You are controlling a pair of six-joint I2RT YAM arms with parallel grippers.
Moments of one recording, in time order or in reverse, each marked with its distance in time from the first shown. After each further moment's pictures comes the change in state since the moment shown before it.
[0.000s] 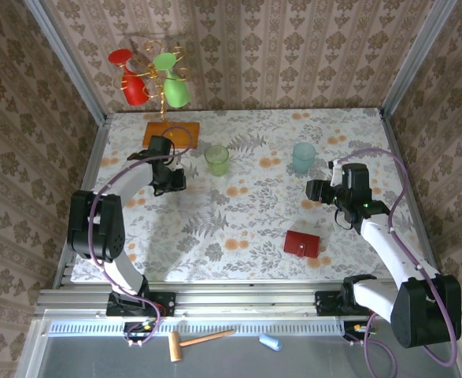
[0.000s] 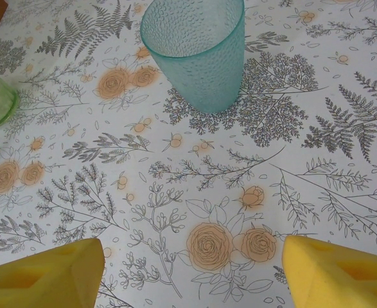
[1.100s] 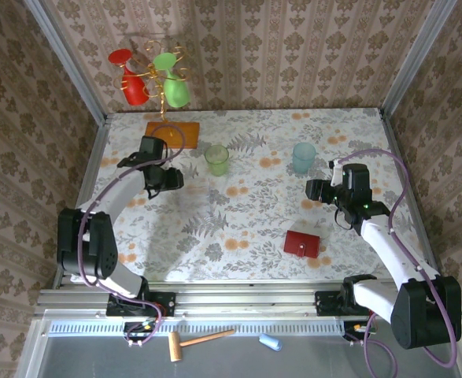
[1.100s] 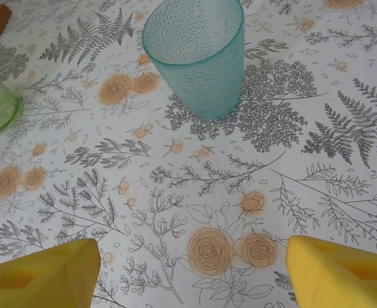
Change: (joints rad) left arm 0.019 -0.143 -0.062 0.015 -0.045 -0.026; right arm -0.002 -0.007 -0.009 0.021 0.000 0.003
